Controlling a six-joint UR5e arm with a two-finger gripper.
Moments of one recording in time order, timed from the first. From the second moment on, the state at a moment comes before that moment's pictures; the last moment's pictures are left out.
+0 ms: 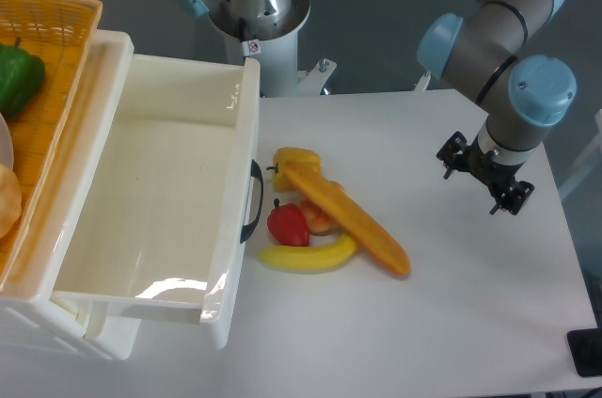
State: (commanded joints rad) arm 2.82 -2.06 -1.48 -1.20 1.58 1.55
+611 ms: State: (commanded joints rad) arm 2.82 -2.06 -1.50 -1.17 1.59 1.36
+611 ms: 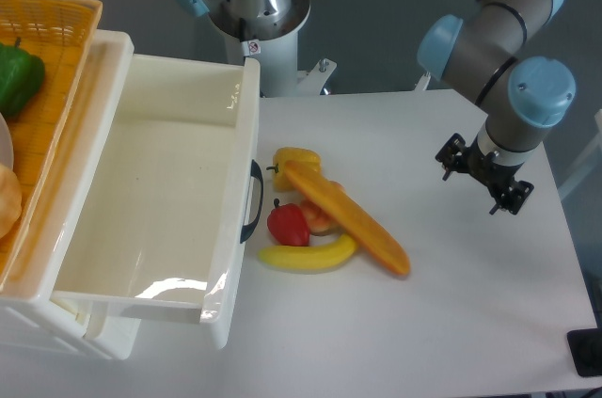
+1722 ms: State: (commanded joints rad) arm 2.67 -2.12 -1.46 -1.17 1.50 0.28
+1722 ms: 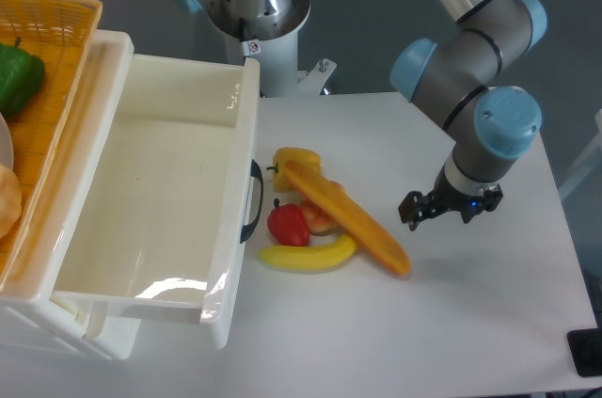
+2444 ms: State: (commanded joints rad) arm 2.62 -2.19 -1.48 -1.15 1.52 0.11
